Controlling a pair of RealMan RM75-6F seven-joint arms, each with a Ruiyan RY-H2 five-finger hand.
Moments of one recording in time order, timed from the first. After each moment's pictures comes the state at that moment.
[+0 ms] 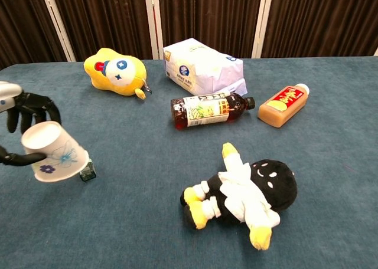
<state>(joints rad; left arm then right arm) -0.38 -1.31 -0.07 -1.79 1.44 1.14 0.44 -0.02 -1.05 0.02 -1.65 -1.54 1.53 0.03</state>
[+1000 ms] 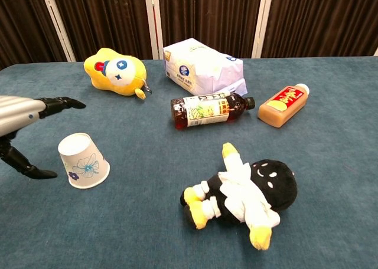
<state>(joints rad) -0.43 -1.38 -0.07 -1.74 1.27 1.12 0.53 -0.02 -1.04 0.02 -1.65 -1.53 1.53 0.03</state>
